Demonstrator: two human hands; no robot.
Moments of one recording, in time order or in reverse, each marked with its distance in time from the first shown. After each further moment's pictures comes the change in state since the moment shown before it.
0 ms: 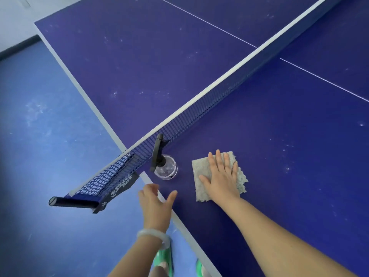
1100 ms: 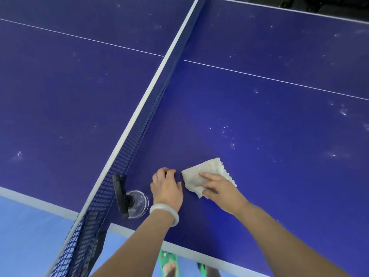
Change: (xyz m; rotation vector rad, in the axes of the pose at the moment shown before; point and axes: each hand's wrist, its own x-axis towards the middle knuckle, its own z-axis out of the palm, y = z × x) left_hand 0.065 0.066 0.084 0.615 -0.527 0.705; right_hand -0.074 0.031 -0.026 0.648 0.029 0.285
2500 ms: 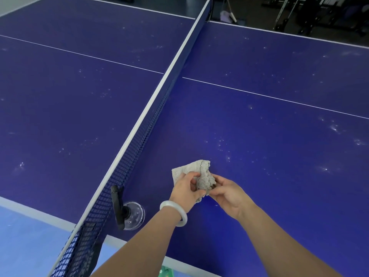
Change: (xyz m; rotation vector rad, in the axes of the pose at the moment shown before) left_hand 0.007 0.056 -0.014 -0.553 -0.314 0.146; right_hand 0.000 -0.022 -0.040 1.237 0.043 0.288
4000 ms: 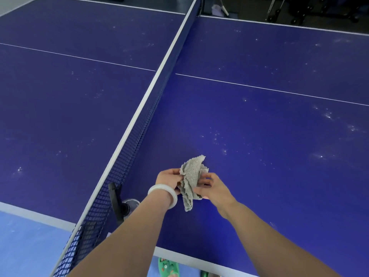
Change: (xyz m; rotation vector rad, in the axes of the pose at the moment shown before) left_hand 0.016 -0.001 -0.028 -0.587 0.098 -0.545; right_hand 0.001 0.030 0.017 -0.382 0.201 -0.069
